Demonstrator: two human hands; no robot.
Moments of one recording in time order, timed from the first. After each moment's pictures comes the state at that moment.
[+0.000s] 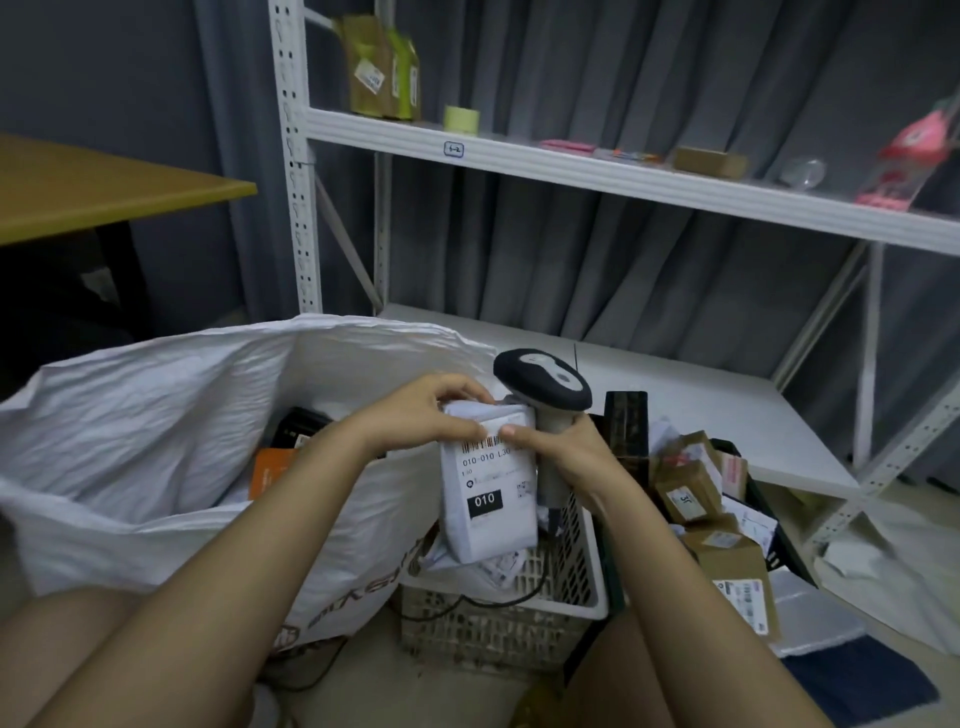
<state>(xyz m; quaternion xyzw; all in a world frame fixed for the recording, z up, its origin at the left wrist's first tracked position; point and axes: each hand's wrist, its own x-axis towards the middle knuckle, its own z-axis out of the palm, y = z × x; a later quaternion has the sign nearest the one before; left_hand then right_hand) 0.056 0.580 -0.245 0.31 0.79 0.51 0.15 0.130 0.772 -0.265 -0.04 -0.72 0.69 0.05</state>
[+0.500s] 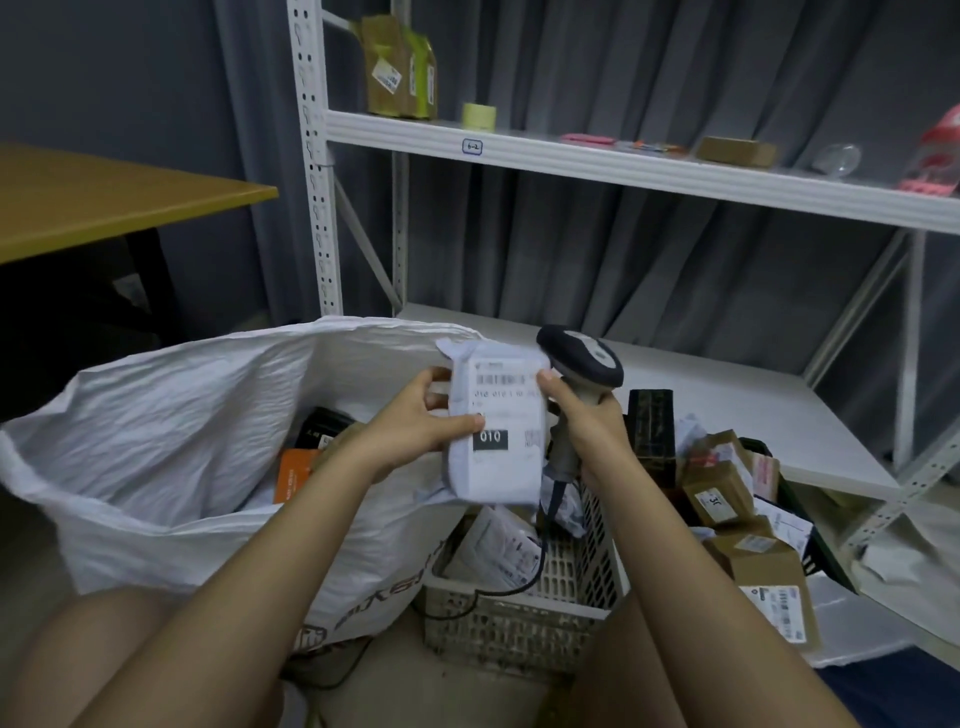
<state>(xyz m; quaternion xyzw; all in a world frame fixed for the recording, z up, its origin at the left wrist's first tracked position) 0.065 0.561 -0.256 0.16 0.74 0.64 0.14 0.099 0.759 -0.264 -0.14 -0.66 0.72 0.17</state>
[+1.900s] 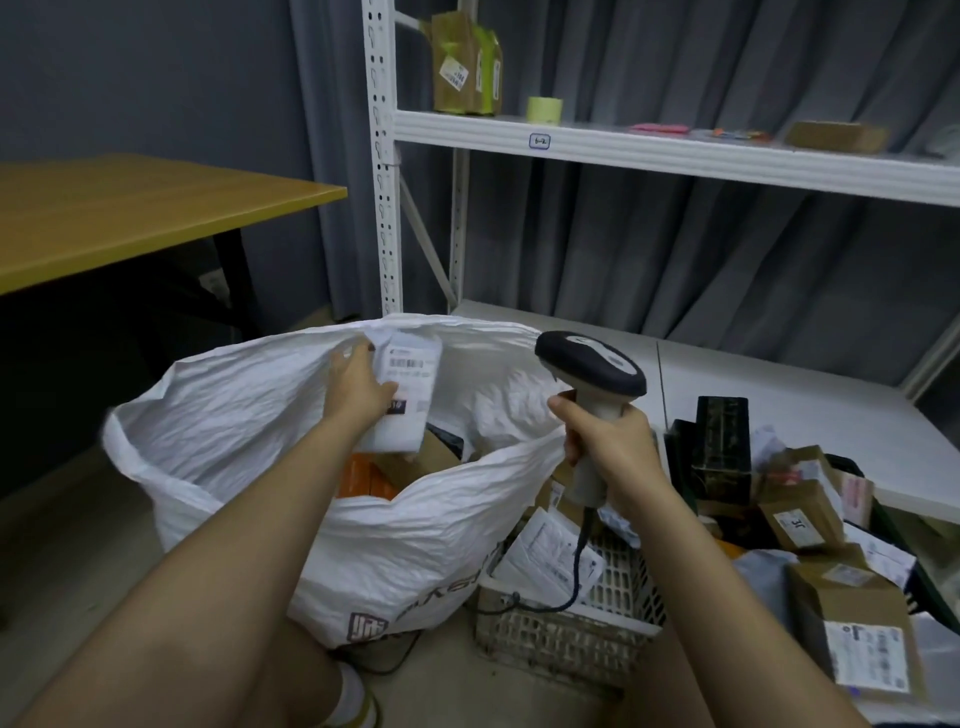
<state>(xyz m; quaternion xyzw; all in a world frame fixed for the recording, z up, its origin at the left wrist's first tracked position) -0.020 0.467 -0.283 -0.07 0.90 0.41 -0.11 0.109 0.707 -0.257 -0.10 -0.71 0.68 0.13</state>
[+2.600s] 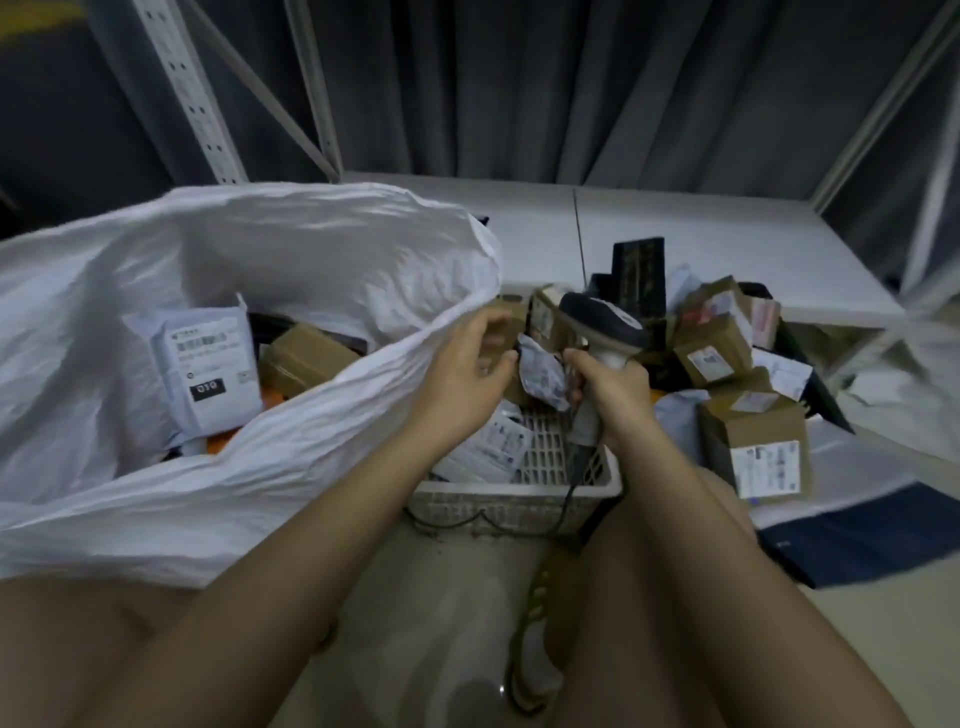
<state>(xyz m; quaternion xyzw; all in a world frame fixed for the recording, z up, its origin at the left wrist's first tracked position) 0.065 0.671 -0.348 0.25 0.82 0.52 0.01 0.107 0.833 -0.373 -0.34 -0.66 0.66 0.15</state>
